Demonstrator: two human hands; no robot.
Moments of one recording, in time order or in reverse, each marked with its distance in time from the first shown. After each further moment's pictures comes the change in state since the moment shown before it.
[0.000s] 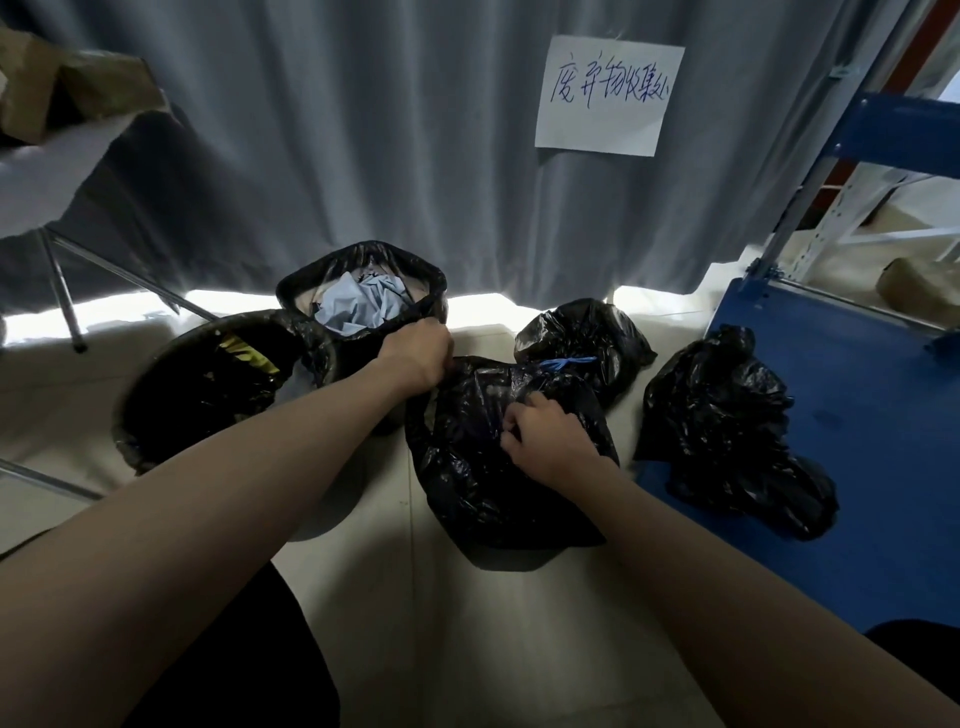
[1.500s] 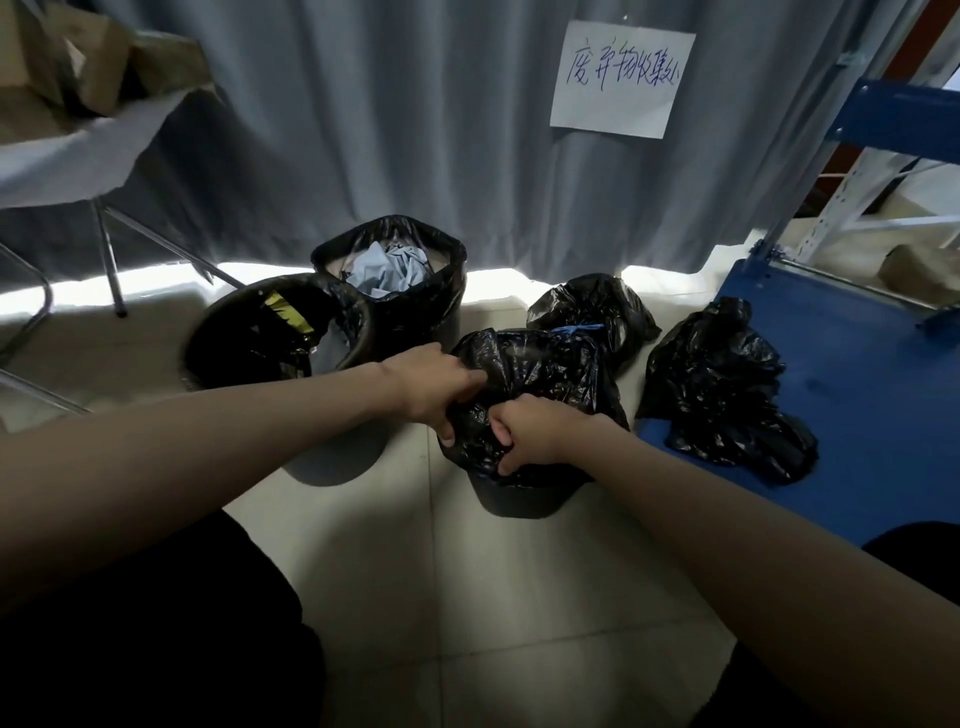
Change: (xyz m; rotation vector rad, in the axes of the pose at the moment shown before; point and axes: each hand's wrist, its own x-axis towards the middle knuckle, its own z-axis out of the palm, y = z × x) left_hand -0.097 -0.005 0.004 0.430 -0.196 0.570; right_hand -0.048 -0.039 -0.015 -0.044 -0.351 -0.240
